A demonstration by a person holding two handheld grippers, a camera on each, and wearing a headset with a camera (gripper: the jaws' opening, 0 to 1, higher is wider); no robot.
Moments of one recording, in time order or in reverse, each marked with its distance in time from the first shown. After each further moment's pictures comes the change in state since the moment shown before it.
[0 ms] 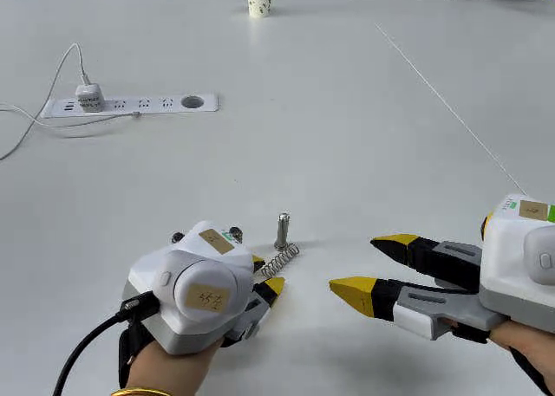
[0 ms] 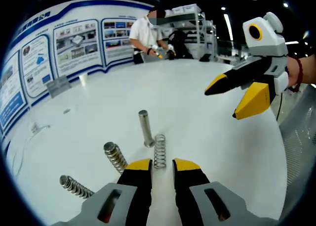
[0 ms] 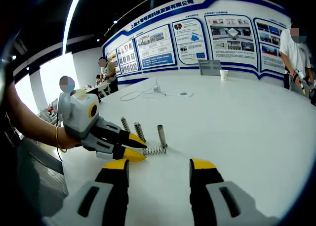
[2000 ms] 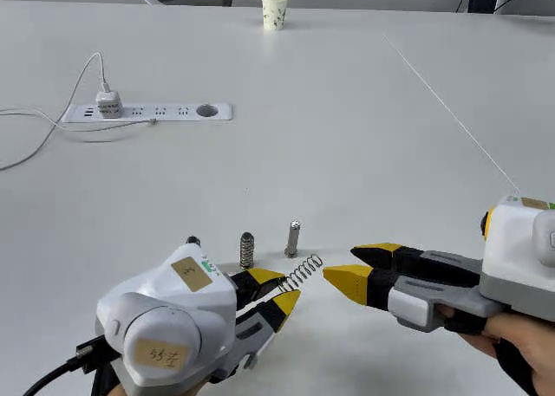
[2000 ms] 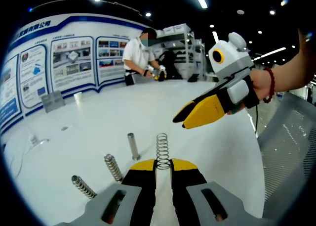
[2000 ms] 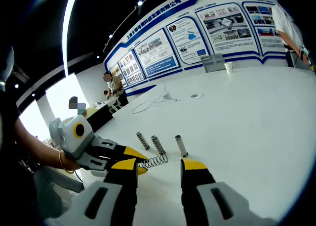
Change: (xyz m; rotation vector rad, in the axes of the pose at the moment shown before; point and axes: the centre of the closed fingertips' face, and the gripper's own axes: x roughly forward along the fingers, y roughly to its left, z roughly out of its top) left arm -0.050 -0.027 0.031 0.022 -0.195 -0.090; right arm 0.008 0.029 0.021 0.185 -0.050 0.129
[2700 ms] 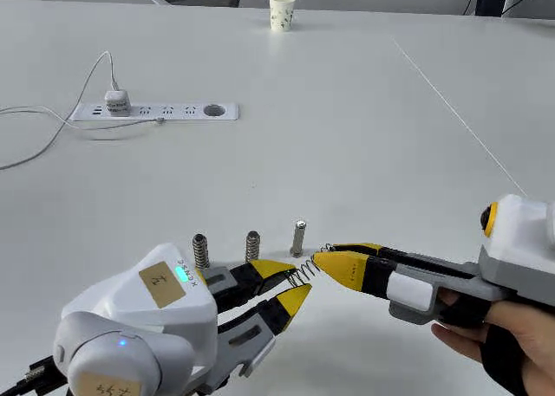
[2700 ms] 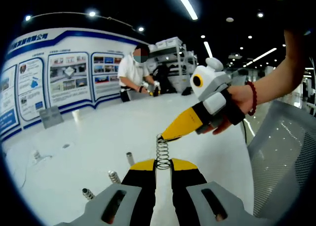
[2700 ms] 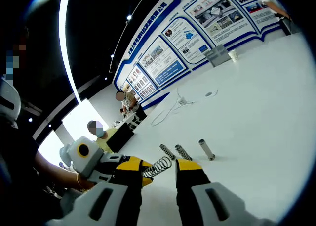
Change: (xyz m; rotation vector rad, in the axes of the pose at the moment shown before) left arm -0.024 -0.012 0.032 0.056 -0.118 -0.034; right arm 0.007 0.030 0.018 0.224 -0.082 0.175
